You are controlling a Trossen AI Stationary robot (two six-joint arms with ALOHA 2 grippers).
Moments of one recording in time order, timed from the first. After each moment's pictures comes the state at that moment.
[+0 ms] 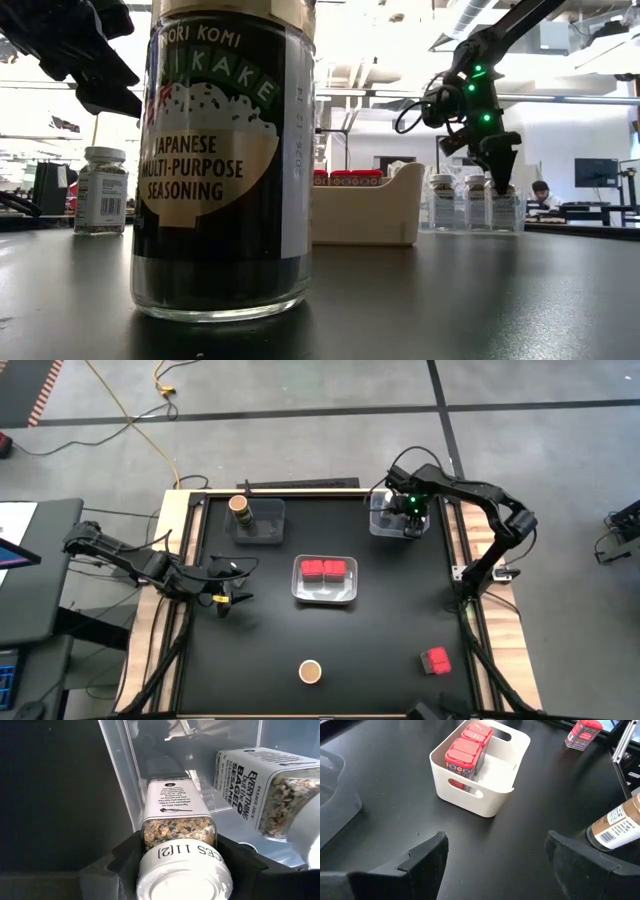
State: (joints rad) left arm -0.38 0.58 0.49 -0.46 -0.46 -0.54; right arm -0.82 1.65 1.19 -1.16 0.18 -0.52
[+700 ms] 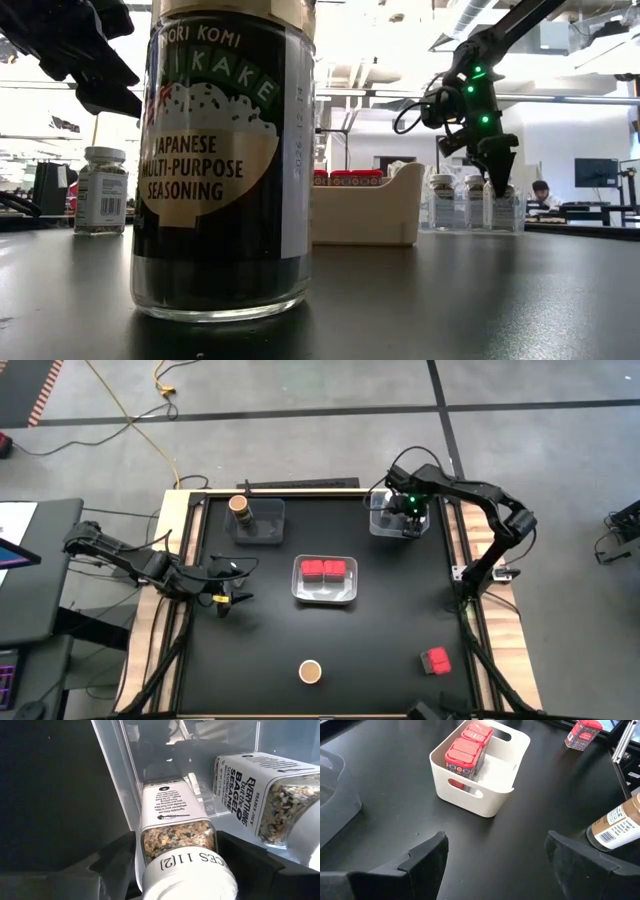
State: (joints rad) left arm -0.38 0.58 0.49 -0.46 -0.46 -0.54; right arm -0.82 1.66 1.19 -1.15 0.18 -0.52
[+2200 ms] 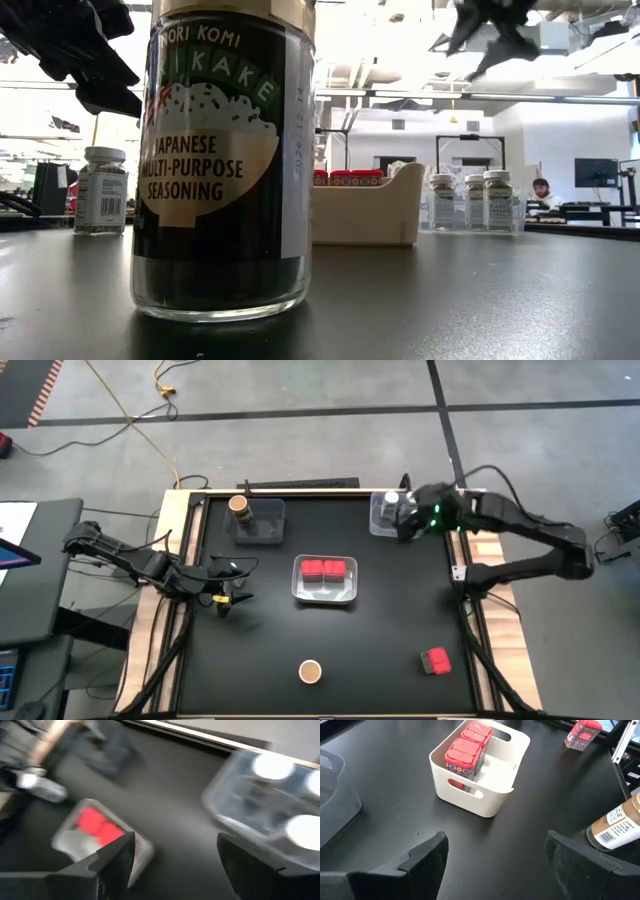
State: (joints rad) left arm -0.37 0.58 0.49 -0.46 -0.46 -0.54; right arm -0.27 1.04 1.19 -0.95 0.22 0.72
